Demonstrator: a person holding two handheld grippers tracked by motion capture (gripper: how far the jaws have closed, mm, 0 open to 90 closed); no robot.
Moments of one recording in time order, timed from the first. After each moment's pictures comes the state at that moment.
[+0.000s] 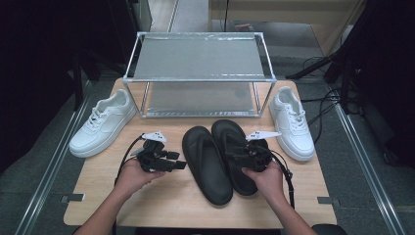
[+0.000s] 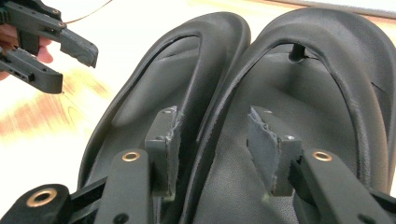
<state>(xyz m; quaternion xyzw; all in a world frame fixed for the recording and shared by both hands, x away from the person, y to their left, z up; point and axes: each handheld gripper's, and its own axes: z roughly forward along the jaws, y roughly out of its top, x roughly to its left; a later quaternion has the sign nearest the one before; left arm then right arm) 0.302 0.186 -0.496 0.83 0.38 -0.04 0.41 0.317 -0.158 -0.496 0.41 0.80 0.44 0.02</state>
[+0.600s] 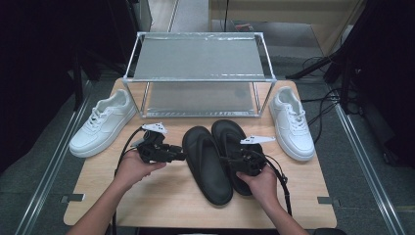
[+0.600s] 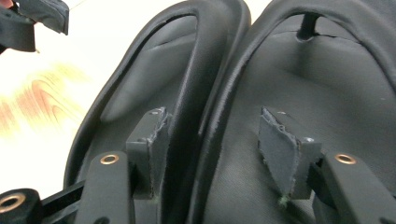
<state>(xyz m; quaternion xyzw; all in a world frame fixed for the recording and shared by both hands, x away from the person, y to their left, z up) 0.316 0.182 -0.472 0.83 0.36 -0.03 0.42 0.310 -0.144 -0.513 0.43 0.79 0.43 0.03</state>
